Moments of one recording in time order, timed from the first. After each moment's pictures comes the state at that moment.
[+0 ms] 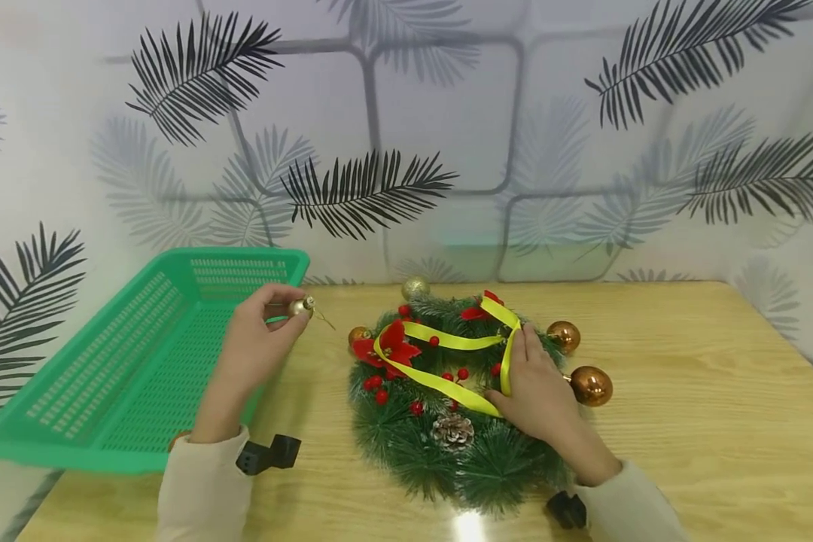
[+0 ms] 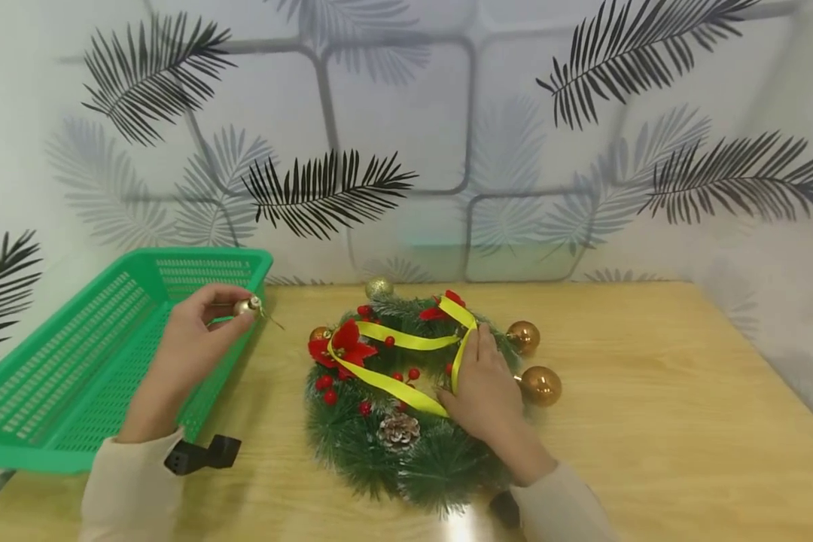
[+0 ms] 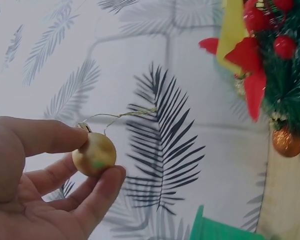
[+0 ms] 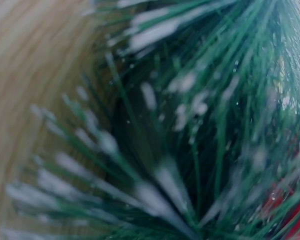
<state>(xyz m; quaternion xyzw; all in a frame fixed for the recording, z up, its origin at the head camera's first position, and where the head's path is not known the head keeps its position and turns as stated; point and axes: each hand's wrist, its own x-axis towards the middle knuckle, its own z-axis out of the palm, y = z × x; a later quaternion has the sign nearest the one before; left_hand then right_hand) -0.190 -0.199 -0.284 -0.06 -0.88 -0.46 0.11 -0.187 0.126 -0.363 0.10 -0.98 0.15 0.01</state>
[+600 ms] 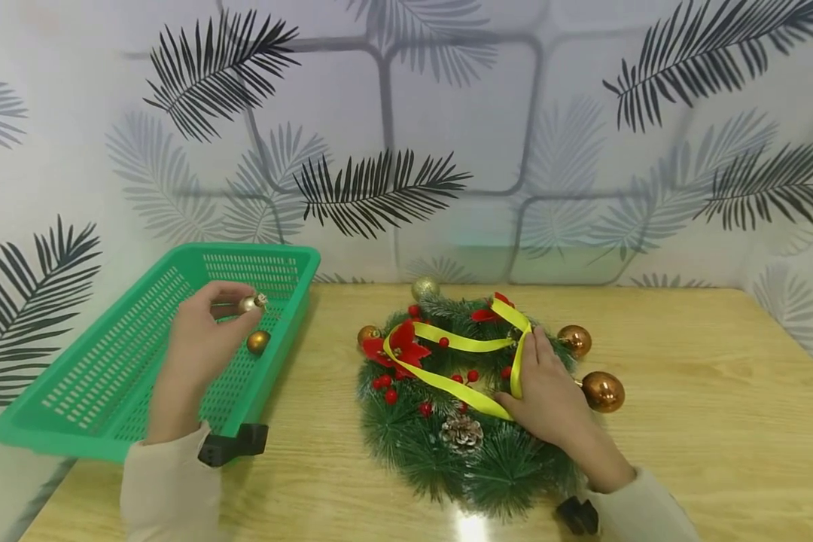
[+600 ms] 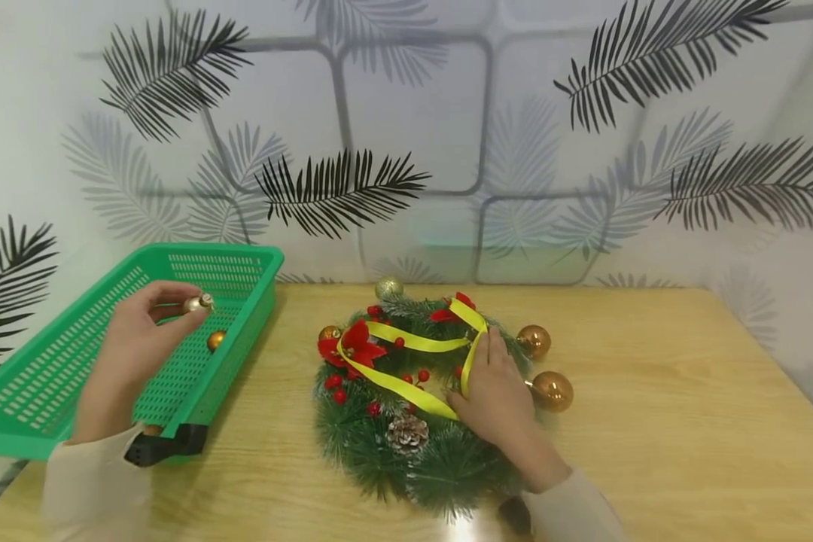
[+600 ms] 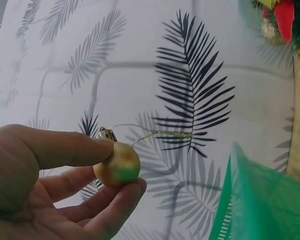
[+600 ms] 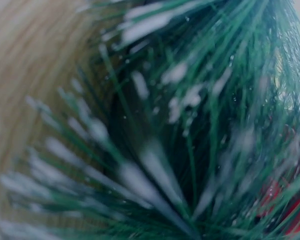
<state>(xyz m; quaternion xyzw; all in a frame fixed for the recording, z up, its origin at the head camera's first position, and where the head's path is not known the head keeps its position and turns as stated) -0.174 -0.251 -0.269 0.03 -0.90 -0.42 0.11 -0.189 0.127 -0.364 0.12 -0.98 0.16 0.01</state>
